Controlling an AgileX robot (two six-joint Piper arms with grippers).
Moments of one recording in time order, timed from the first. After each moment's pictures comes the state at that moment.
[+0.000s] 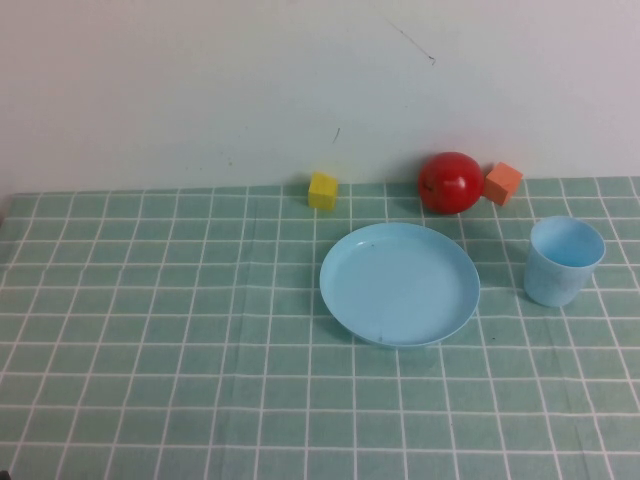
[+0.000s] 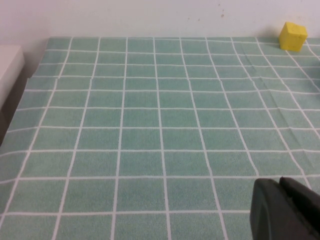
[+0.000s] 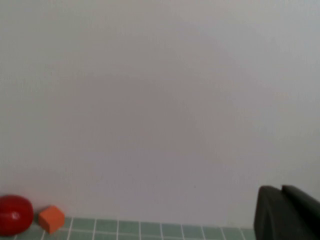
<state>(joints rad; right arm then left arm) -0.09 0.46 -0.75 -0.12 0.42 -0.11 -0.06 -0.01 0.02 -0.09 0.37 -0.04</state>
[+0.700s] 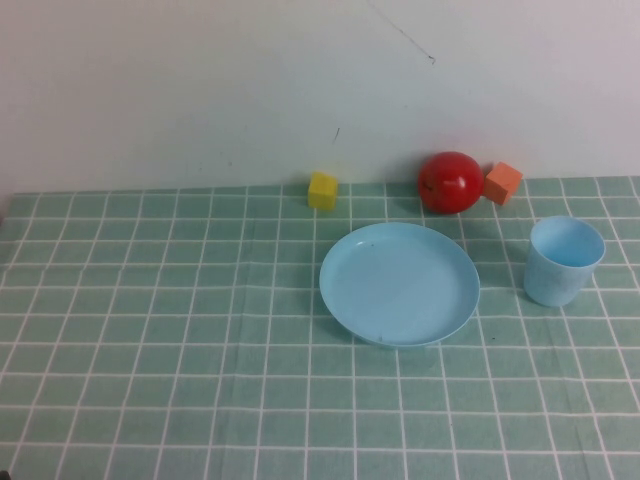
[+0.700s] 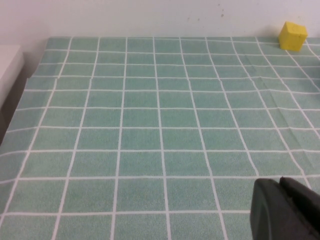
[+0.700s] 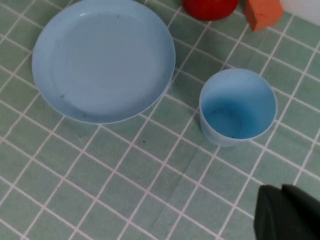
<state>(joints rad) -0.06 1.37 -1.23 0.43 1.00 -0.74 -0.06 -0.01 0.02 -0.09 0.37 -0.04</state>
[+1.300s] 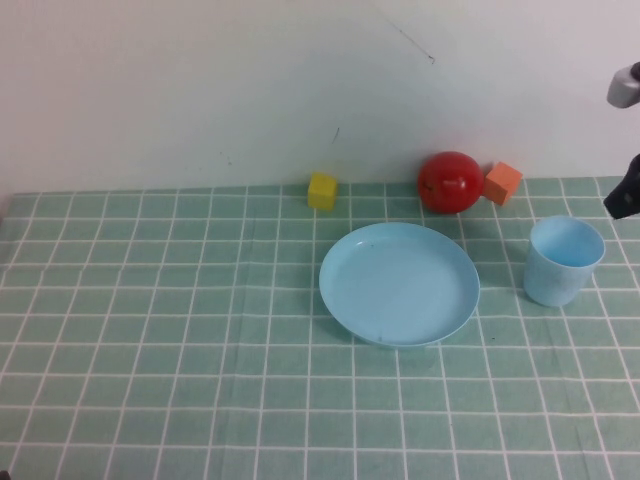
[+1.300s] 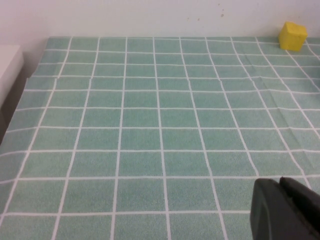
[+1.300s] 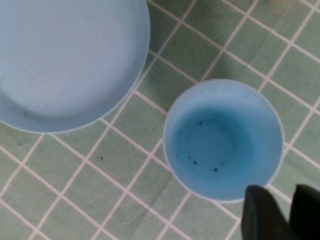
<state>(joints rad) -0.03 1.81 -1.49 0.40 1.00 -0.81 -0.06 -0.01 0.02 -0.09 0.37 -0.04</state>
